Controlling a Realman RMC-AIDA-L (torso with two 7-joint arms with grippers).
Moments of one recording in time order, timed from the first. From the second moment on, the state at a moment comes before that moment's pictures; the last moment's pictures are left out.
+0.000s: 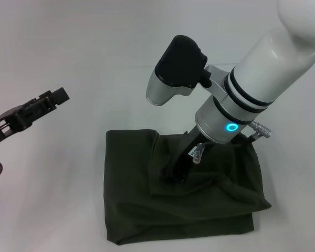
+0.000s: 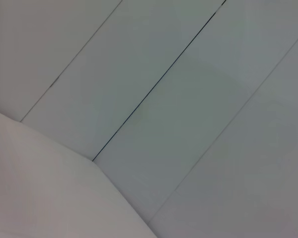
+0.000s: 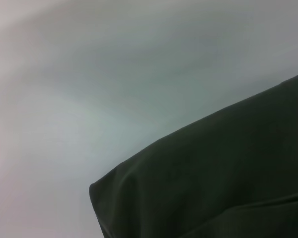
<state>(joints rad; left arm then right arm) -0.44 -2.10 0.32 0.59 1.84 1.64 -1.69 0.95 2.10 -1.55 -0.99 -2.38 -1.43 2.46</state>
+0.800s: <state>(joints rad) -0.44 -2.10 0.32 0.59 1.84 1.65 -1.69 0.93 2.09 -1.36 -1.01 -2.39 -1.47 2.47</state>
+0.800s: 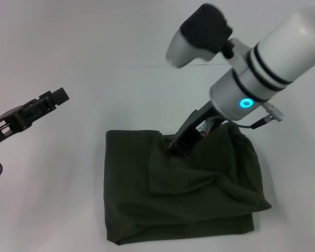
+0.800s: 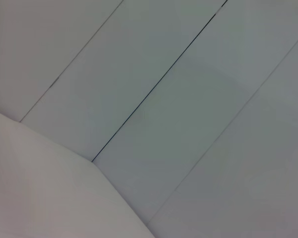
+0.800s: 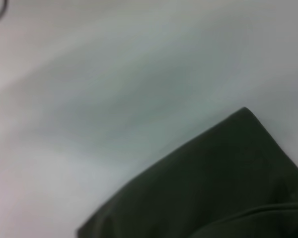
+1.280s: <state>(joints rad) -0.43 -2.09 0.32 0.60 1.85 1.67 -1.70 0.93 2.10 -1.29 -1.11 -2.33 -1.67 2.54</state>
